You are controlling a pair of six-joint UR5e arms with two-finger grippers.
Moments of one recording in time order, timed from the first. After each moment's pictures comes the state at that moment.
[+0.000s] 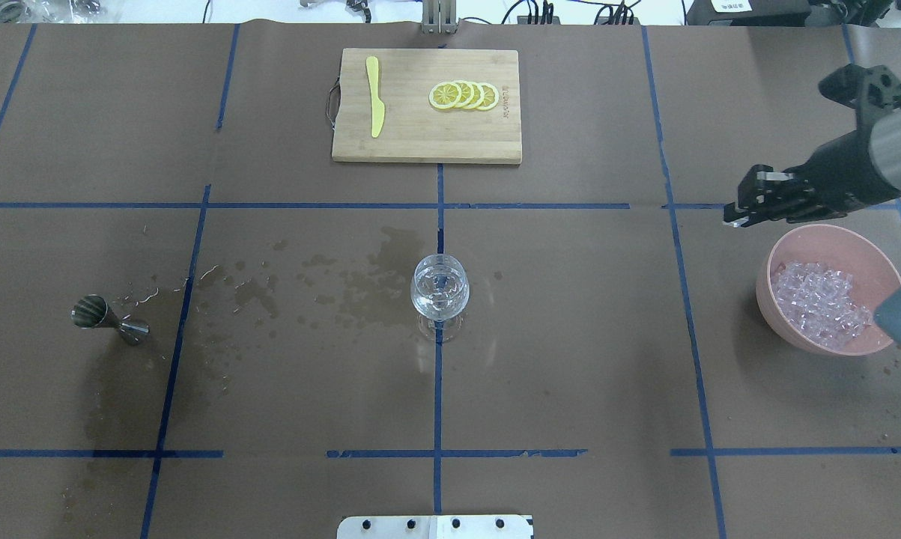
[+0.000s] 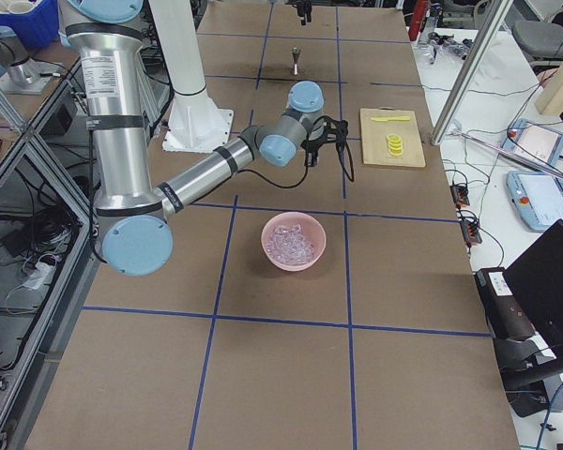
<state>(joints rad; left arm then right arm) -1.19 -1.33 -1.74 -2.55 -2.40 -0.64 0.94 -1.42 2.03 -1.21 2.26 1.25</state>
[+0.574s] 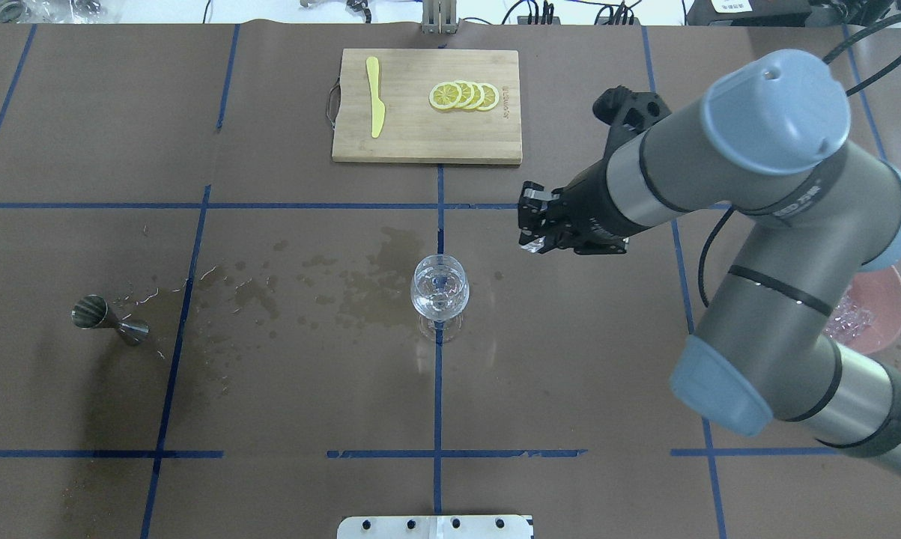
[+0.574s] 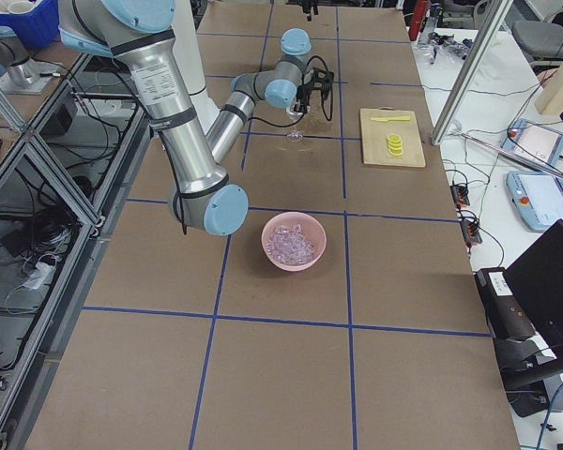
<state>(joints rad) -1.28 -1.36 -1.67 -2.42 -2.28 -0.33 0.63 -1.04 2.03 -1.47 2.00 1.55</state>
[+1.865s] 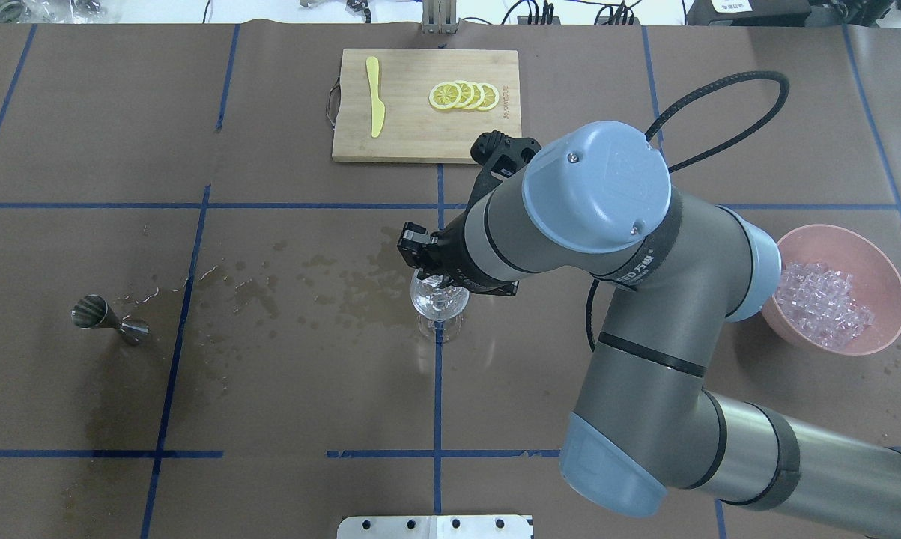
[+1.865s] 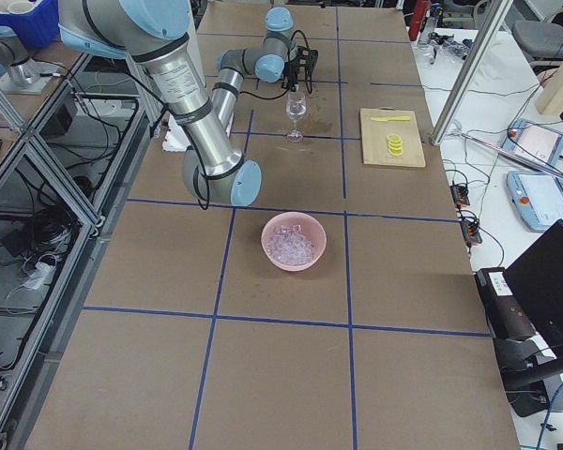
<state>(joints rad) -1.39 -1.42 -1.70 -2.28 -2.20 -0.19 0.50 -0.88 1.96 -1.54 1.85 1.63</state>
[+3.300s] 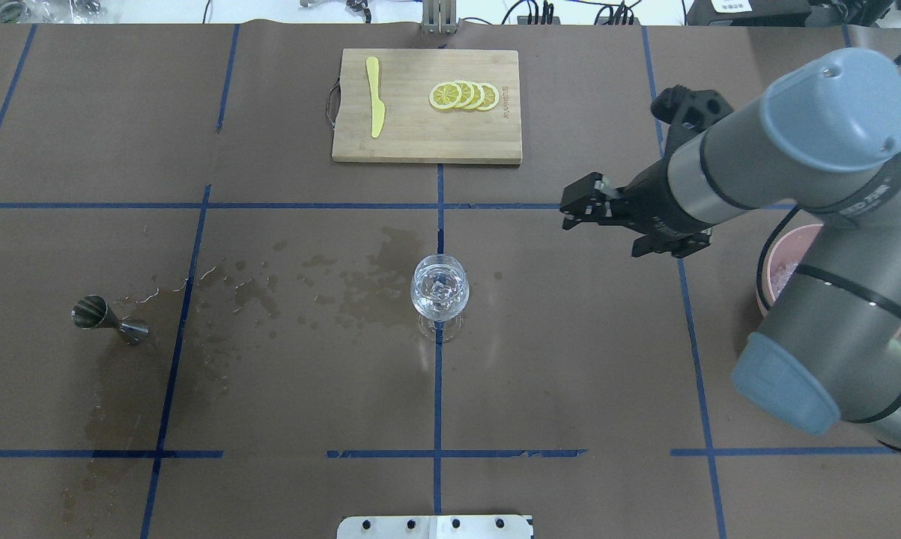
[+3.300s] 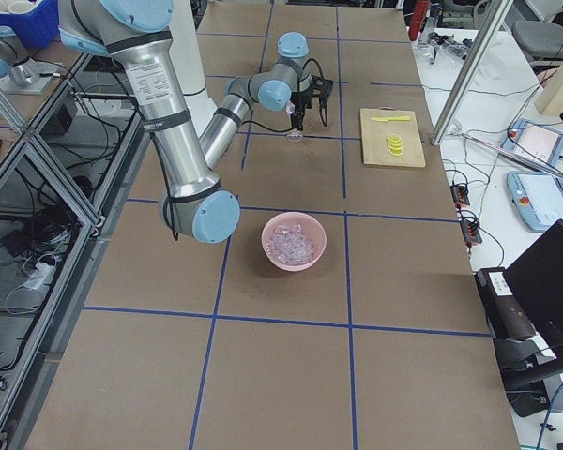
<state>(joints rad) -1.44 -1.52 -1.80 -1.92 -2.21 -0.12 0.77 -1.23 2.11 -1.54 2.06 1.39</state>
